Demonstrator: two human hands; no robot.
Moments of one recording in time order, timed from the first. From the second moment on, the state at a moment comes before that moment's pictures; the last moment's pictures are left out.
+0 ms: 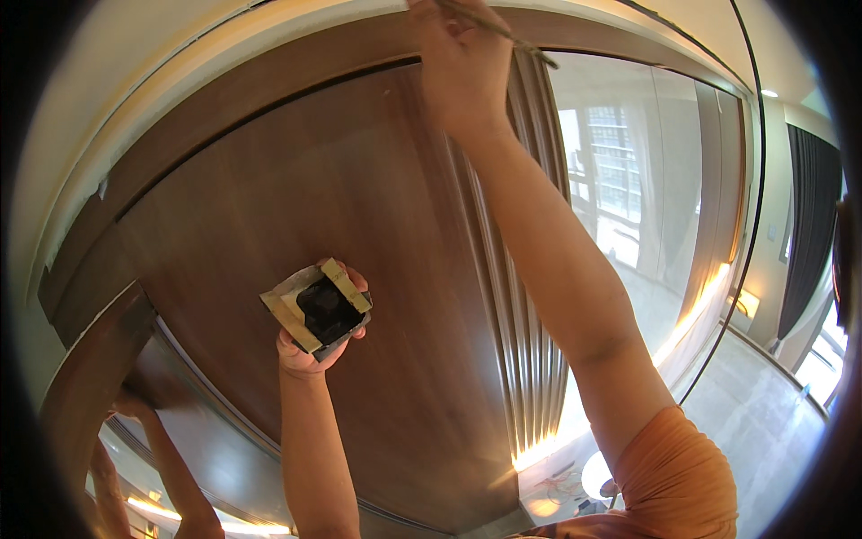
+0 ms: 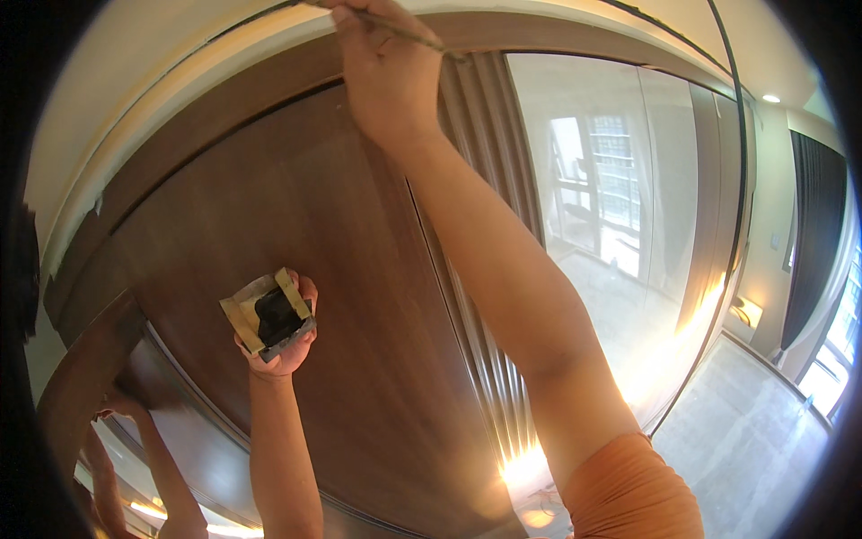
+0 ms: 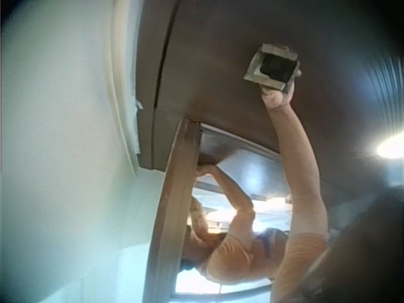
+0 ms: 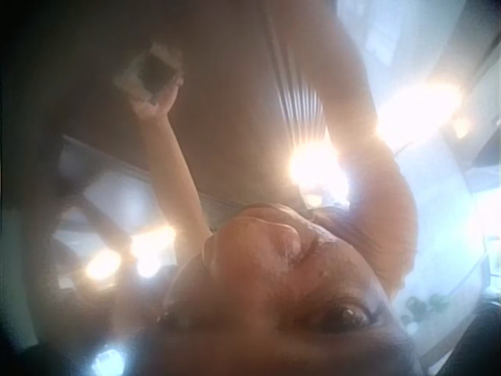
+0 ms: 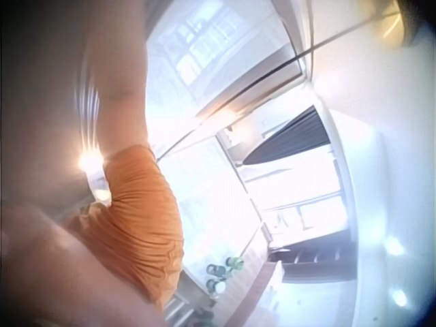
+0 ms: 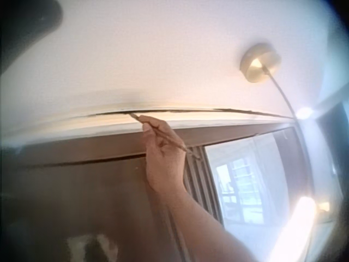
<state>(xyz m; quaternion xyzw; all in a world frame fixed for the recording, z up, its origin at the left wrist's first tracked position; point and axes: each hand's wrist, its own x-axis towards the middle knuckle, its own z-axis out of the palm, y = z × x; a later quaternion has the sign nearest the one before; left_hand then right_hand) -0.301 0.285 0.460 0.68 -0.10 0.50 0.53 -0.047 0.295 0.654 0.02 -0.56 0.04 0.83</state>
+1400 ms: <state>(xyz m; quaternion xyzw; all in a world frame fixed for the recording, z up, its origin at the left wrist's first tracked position) -0.305 0.288 0.458 0.69 -0.08 0.50 0.52 -0.032 0.235 0.543 0.08 -0.71 0.19 0.68</state>
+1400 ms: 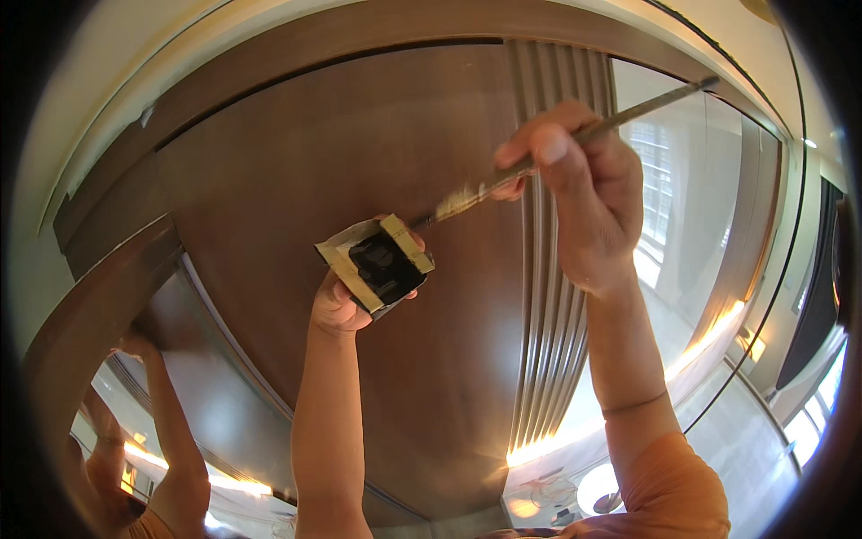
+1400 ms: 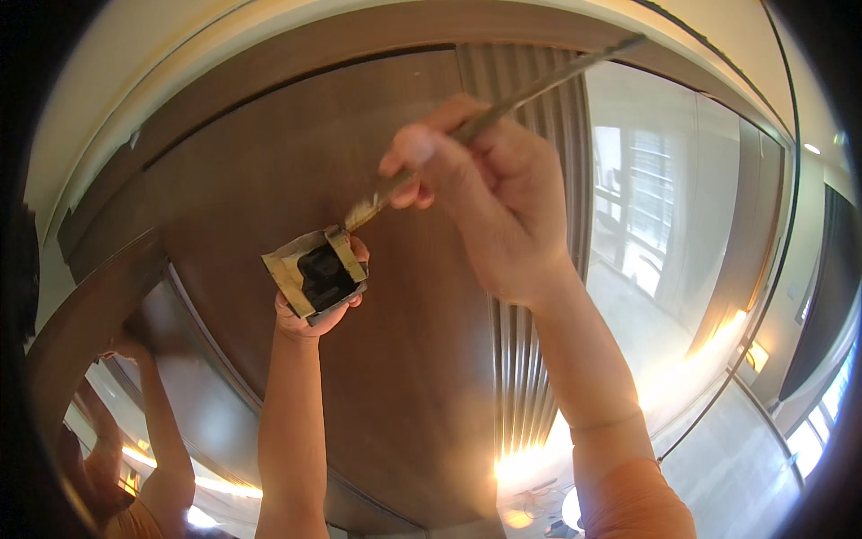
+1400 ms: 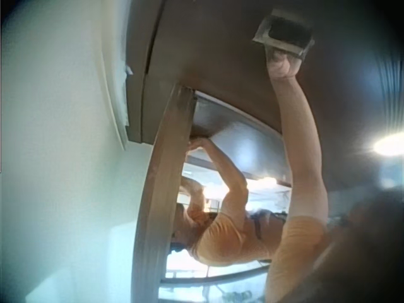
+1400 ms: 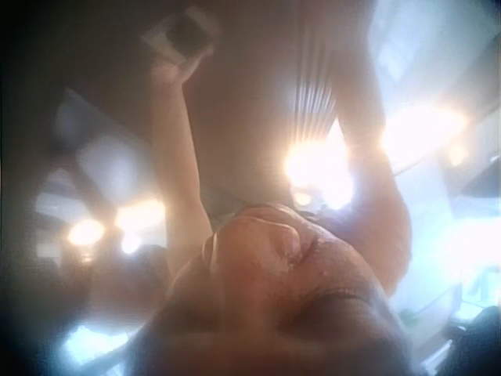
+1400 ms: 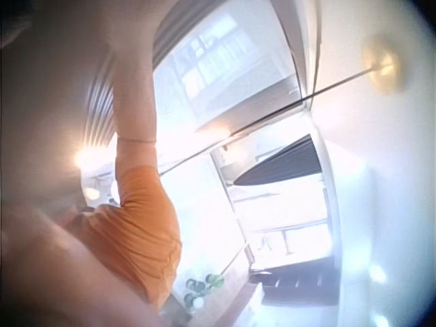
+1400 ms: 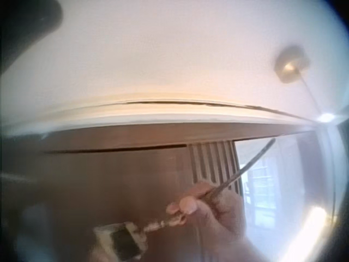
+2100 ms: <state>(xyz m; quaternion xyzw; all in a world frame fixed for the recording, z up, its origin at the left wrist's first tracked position) -0.310 0.288 0.453 0.70 -0.03 0.53 0.47 -0.055 0.237 0.533 0.06 -0.85 0.12 0.52</state>
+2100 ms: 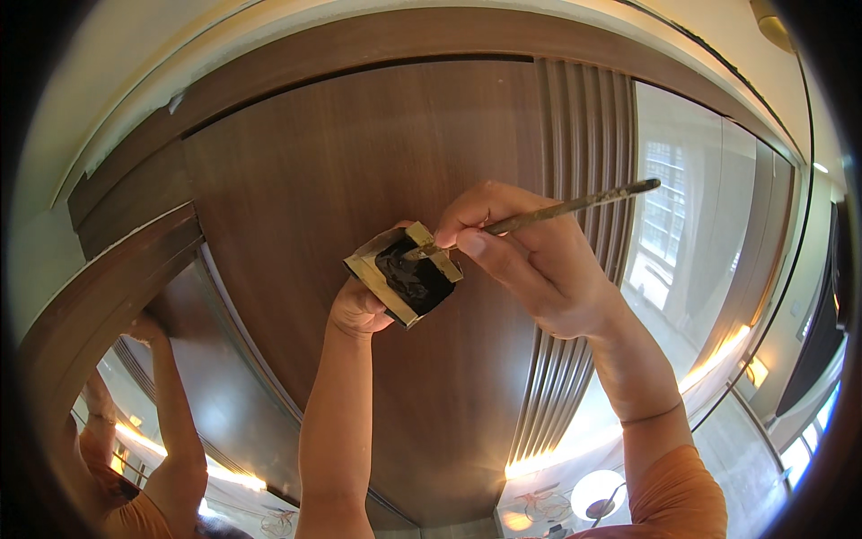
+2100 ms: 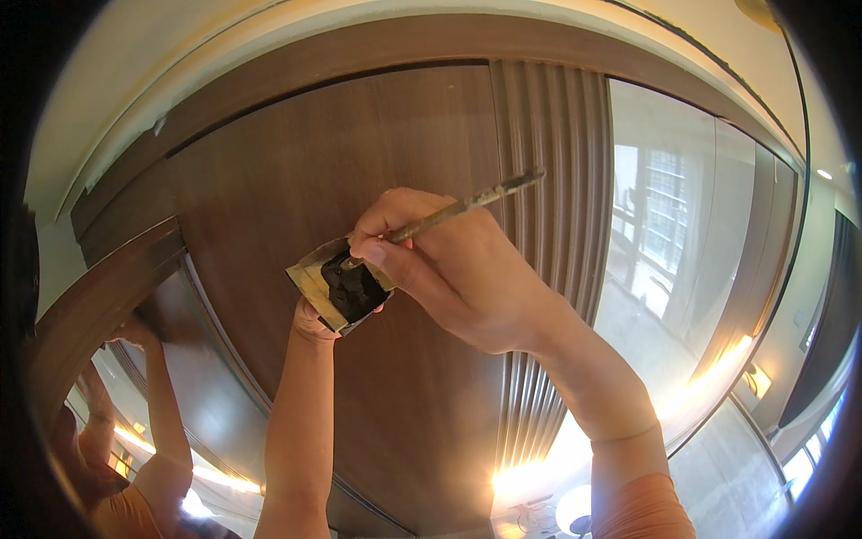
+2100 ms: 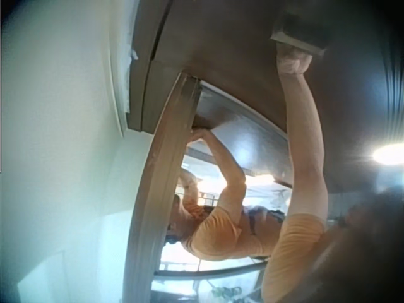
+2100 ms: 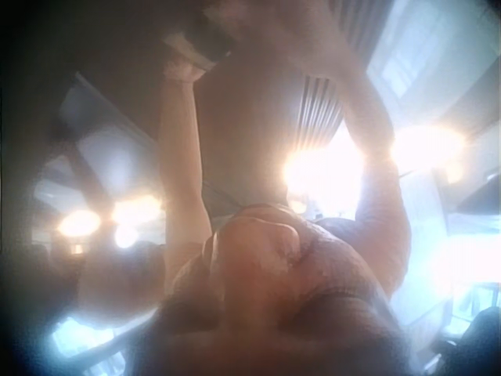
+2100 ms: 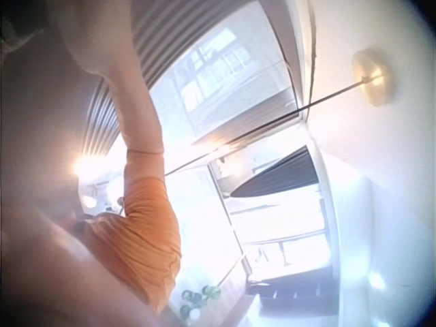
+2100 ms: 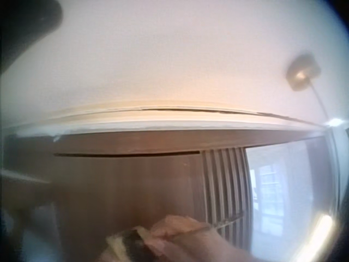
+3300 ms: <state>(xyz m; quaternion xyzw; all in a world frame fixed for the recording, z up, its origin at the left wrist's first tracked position) -0.309 0.293 0.455 0.69 -0.10 0.50 0.52 -0.047 0.262 0.552 0.04 -0.68 0.34 0.65</state>
